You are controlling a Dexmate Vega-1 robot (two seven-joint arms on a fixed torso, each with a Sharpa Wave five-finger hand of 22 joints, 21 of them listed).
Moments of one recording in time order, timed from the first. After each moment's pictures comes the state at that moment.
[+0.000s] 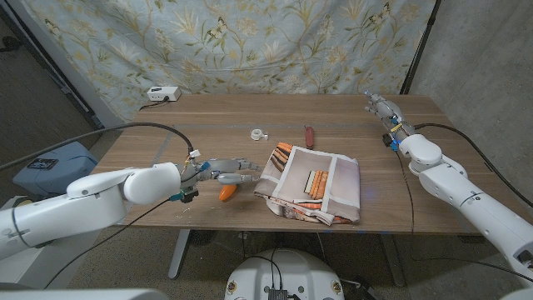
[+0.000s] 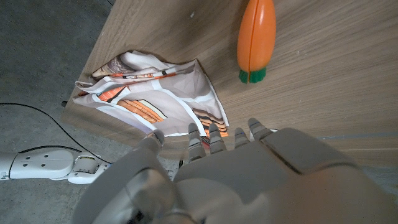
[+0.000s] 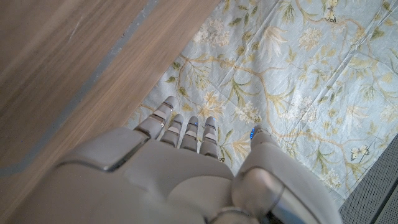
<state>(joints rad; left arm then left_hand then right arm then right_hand) 1.23 1.36 0.32 -2.32 0.06 0.18 -0.15 0.31 0.17 0.50 0.12 0.18 0.14 -0.12 0.20 0.17 0.03 -0.04 0.22 0.18 -0.16 0.10 0.18 0.18 -0.10 0.09 0.18 0.18 -0.82 -0.72 -0.35 -1.38 0.42 0.21 -0.09 0.32 0.13 0.26 -0.01 0.19 0.16 -0.04 0.19 0.19 0.06 -0.01 0.19 0.20 -0.03 -0.01 0.19 0.21 0.19 -0.04 0.21 0.17</state>
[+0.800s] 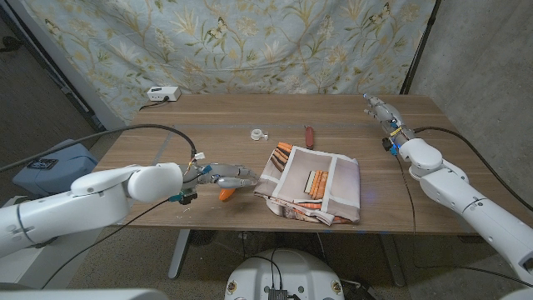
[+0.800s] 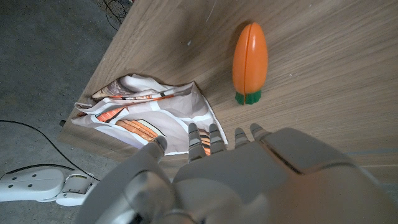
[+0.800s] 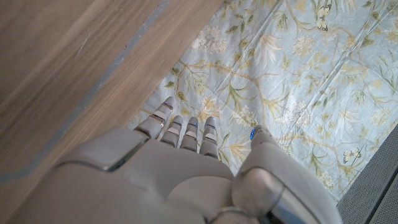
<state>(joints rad) 1.15 1.35 0.39 -2.33 0.10 0.27 -0.27 0.23 0.19 0.51 0.18 0.18 0.13 -0.12 0.18 0.17 0.03 -0.04 0.21 0.18 -0.17 0.10 0.18 0.19 -0.17 0.09 0.18 0.18 -0.87 -0.73 -0.34 -1.43 0.42 0.23 -0.10 0.31 0.13 0.26 -0.01 0.19 0.16 -0.04 0.19 0.19 0.05 -0.01 0.19 0.20 -0.04 0.00 0.19 0.21 0.18 -0.04 0.20 0.17</state>
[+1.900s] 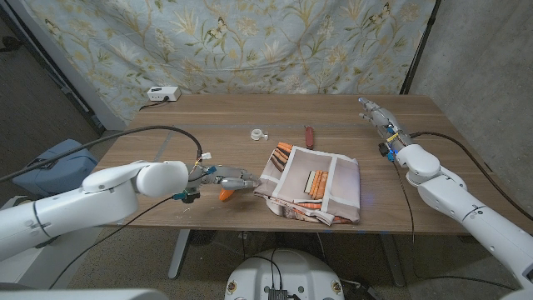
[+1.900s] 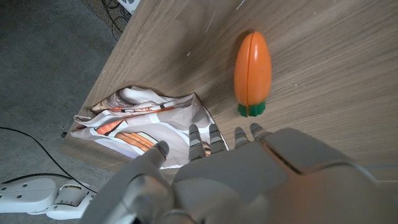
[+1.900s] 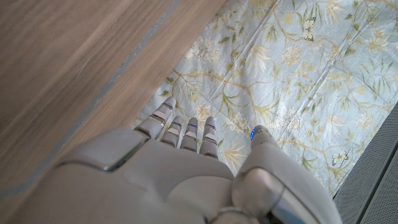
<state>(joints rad) 1.05 1.29 0.48 -2.29 0.16 0.28 -0.40 0.14 0.20 0.54 0.20 0.18 0.11 -0.11 0.18 0.18 0.03 -0.04 0.20 0.18 -0.17 0.10 0.19 0.19 -0.17 0.09 0.19 0.18 -0.92 -0.73 -0.34 -1.48 0.41 0.25 -0.10 0.31 0.13 0.26 -0.02 0.19 0.16 -0.04 0.19 0.19 0.04 0.00 0.19 0.20 -0.05 0.00 0.19 0.21 0.18 -0.04 0.20 0.17</state>
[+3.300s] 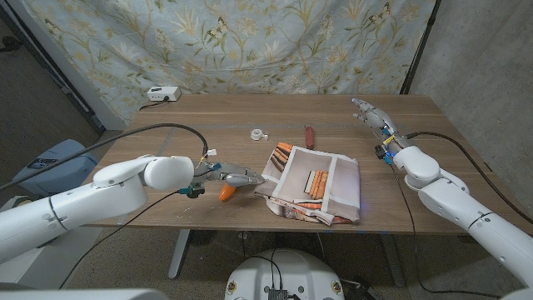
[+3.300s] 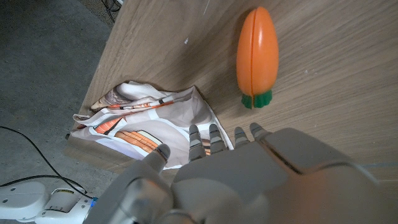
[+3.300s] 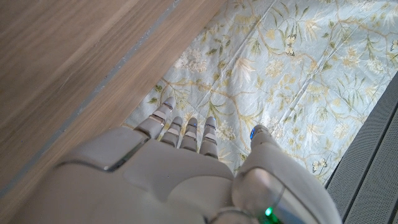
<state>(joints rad) 0.97 1.22 0.53 -2.25 0.21 0.24 -0.47 0.06 0.20 0.56 0.20 0.18 0.10 -0.11 0.18 0.18 0.03 -0.04 0.20 0.18 -0.17 0.10 0.20 0.19 -0.17 0.09 0.20 0.19 -1.00 -0.77 -0.31 -1.62 0.39 0.22 -0.13 0.31 0.13 0.26 -0.03 0.19 0.16 -0.04 0.19 0.19 0.04 0.01 0.19 0.20 -0.05 0.01 0.19 0.21 0.18 -0.04 0.20 0.17</state>
